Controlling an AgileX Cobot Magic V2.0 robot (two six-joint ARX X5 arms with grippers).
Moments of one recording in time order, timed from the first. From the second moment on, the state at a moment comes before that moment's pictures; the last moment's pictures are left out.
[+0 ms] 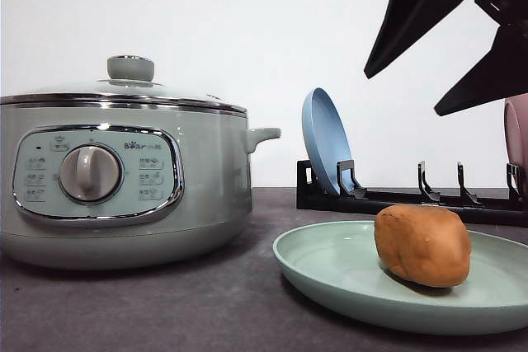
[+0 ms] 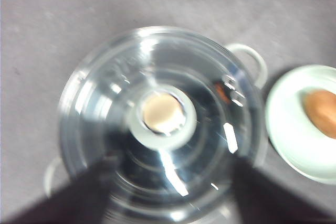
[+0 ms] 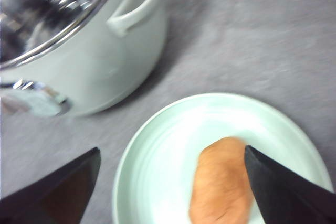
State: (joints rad) left_arx -0.42 1.45 1.83 -1.29 0.06 0.06; right_arx 0.58 0.93 0.66 -0.36 -0.17 0.35
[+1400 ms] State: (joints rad) left_arx -0.29 1.24 1.75 -0.93 0.08 0.08; right_arx 0.58 0.93 0.66 -0.39 -0.21 0.33
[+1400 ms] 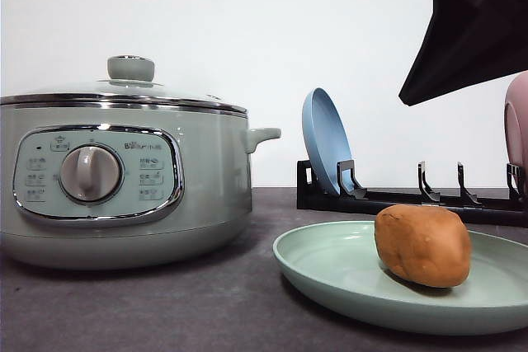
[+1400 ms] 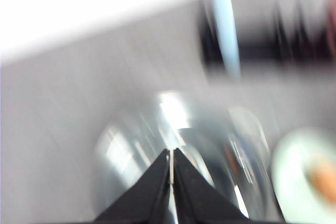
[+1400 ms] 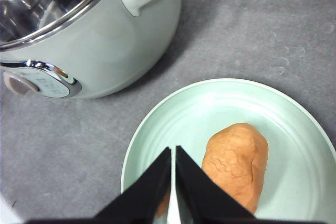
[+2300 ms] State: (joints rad) left_arx 0.11 0.27 0.32 -0.09 0.07 0.09; right_arx 0.58 0.93 0.66 -0.39 -0.21 0.33
